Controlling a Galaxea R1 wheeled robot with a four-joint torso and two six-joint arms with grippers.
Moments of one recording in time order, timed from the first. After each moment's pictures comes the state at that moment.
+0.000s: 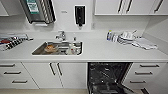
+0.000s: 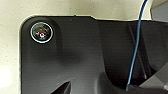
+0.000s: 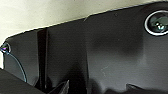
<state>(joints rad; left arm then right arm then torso) 1.53 2.96 -2.61 0.07 -0.18 0.02 -1.48 3.05 -2.71 -0.58 0.06 0.67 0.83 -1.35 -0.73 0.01</state>
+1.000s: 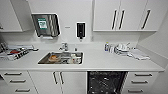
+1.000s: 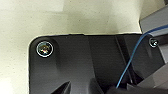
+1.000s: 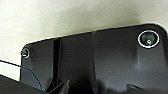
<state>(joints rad) 1.54 2.96 -2.61 0.07 -0.17 0.02 -1.50 3.05 -2.71 -0.58 0.06 0.67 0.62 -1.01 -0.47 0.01</state>
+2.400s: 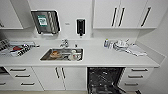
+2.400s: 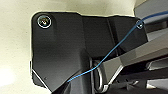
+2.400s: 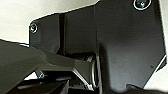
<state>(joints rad) 1.54 2.96 -2.61 0.07 -0.16 0.02 -1.51 3.08 -2.73 -0.38 0.05 0.44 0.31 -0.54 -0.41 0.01</state>
